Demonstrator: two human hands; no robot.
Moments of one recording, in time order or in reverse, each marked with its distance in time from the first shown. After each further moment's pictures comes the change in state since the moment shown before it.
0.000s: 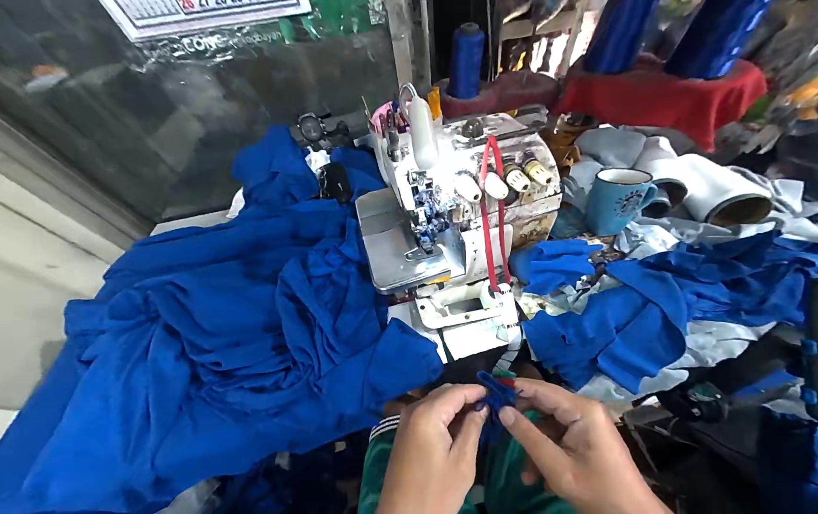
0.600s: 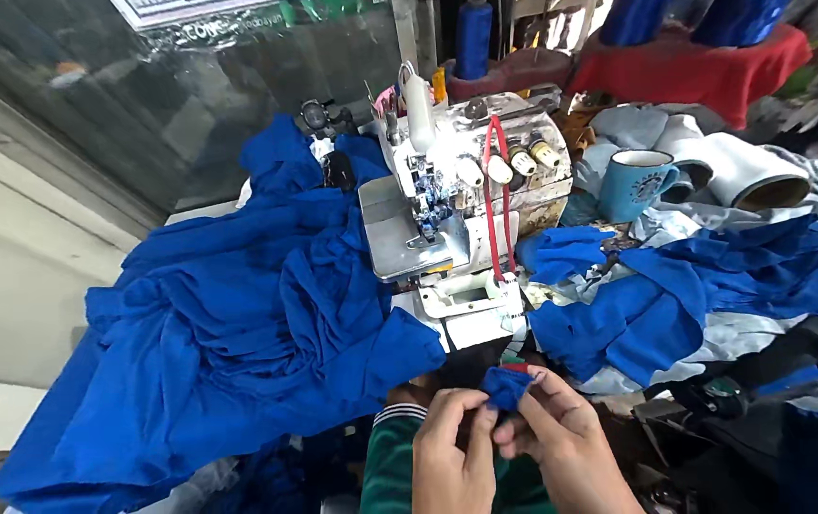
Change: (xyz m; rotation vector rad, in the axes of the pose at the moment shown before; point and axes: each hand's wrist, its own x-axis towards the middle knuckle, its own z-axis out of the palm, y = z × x) left_hand -0.027 -0.004 0.038 -0.046 0.276 -0.008; right_hand -0.004 0.002 0.025 0.610 0.161 0.247
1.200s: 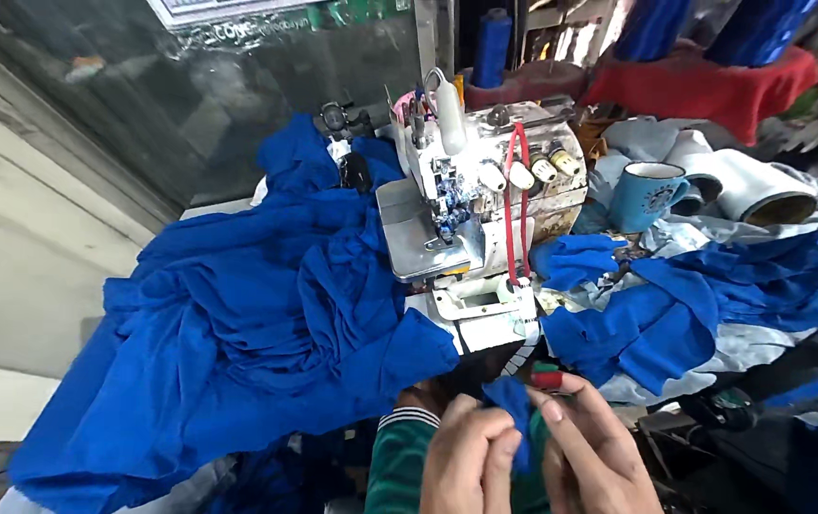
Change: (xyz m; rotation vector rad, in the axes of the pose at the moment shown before) left_hand 0.003 0.008 -0.017 -0.039 -0.043 0.382; right_hand -0.022 -0.018 0.004 -0.187 -0.116 -0.181
